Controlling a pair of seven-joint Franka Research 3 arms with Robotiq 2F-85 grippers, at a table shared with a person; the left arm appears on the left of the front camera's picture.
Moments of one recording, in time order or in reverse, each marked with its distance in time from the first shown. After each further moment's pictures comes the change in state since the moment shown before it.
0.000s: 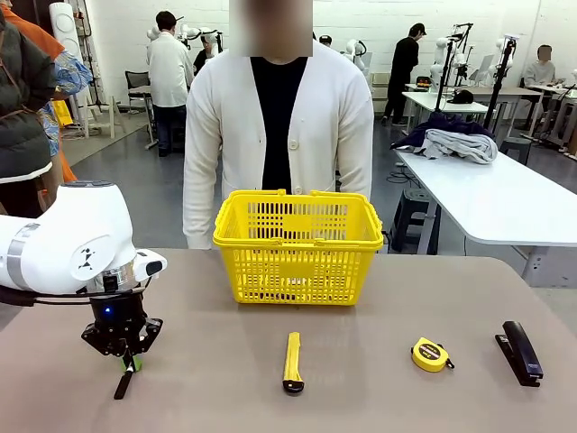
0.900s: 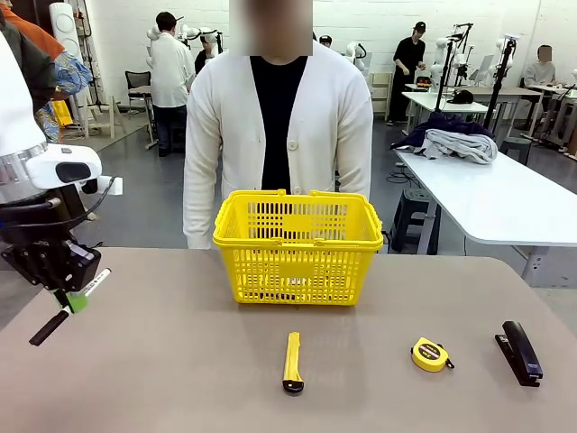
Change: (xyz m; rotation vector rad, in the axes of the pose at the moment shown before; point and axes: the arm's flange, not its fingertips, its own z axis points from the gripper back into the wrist) left arm -0.115 0.019 0.207 -0.031 -0.128 -0.349; right arm 0.000 0.000 0.000 0.000 0.000 0.000
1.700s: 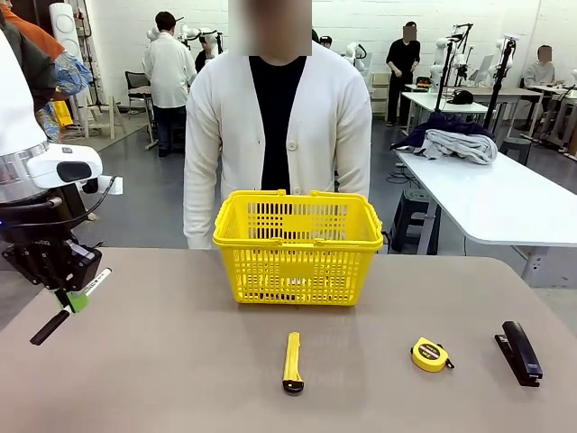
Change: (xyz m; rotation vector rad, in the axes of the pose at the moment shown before) left arm 0.001 0.000 -0.001 0.000 0.003 0.002; right arm 0.000 0.000 0.000 0.000 0.000 0.000
